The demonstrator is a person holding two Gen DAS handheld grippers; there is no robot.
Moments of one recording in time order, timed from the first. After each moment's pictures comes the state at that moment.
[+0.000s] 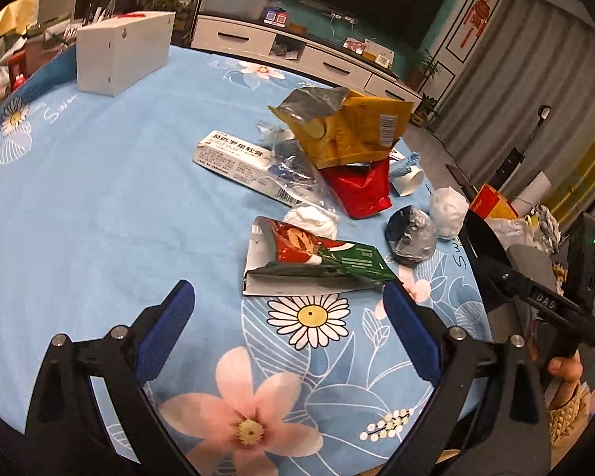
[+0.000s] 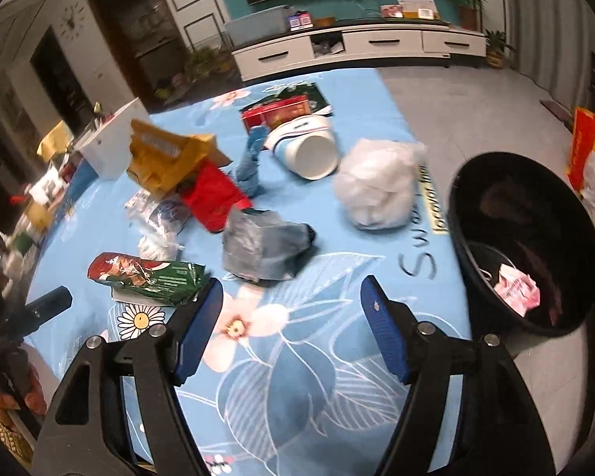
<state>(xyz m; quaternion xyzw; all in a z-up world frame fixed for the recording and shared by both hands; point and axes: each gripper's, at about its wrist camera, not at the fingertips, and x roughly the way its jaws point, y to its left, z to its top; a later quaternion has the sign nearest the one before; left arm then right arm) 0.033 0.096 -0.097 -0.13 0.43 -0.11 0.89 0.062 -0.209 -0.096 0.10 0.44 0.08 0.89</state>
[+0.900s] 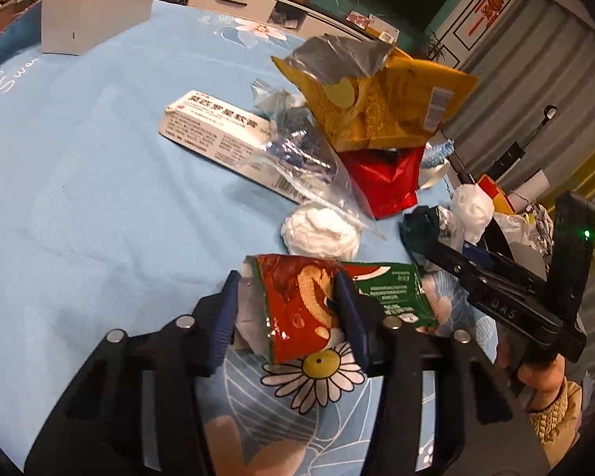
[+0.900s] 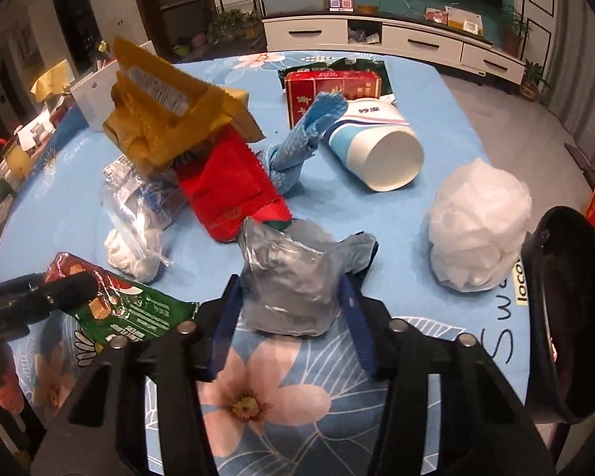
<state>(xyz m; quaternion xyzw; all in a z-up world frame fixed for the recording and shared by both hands) 0.093 0.077 -0.147 -0.16 0.48 -0.13 0.86 0.128 -0.153 -0.139 0.01 0.46 0.11 0.88</state>
